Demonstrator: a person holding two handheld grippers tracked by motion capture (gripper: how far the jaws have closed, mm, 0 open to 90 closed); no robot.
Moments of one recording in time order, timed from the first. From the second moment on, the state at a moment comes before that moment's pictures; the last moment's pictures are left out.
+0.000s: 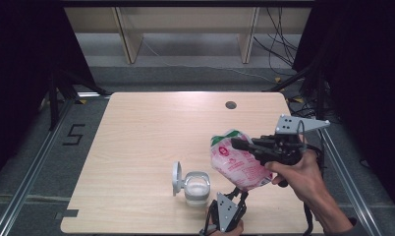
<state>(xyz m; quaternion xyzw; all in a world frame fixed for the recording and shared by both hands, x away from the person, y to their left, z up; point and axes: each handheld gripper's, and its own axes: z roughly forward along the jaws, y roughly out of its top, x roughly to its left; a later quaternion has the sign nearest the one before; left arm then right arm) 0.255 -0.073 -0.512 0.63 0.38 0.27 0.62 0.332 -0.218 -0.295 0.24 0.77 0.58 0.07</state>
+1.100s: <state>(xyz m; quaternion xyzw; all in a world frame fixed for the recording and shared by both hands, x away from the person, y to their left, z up) 0.209 -0.010 -0.496 0.70 0.30 0.29 0.59 0.331 -0.260 -0.333 0.29 0.73 0.61 0.08</state>
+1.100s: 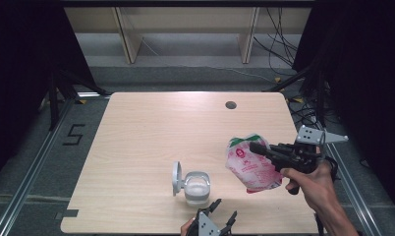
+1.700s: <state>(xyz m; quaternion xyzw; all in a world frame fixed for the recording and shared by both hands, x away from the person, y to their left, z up) 0.204 0.045 -0.492 0.70 0.33 0.29 0.56 0.333 -0.253 -0.363 0.31 0.73 0.61 0.05</state>
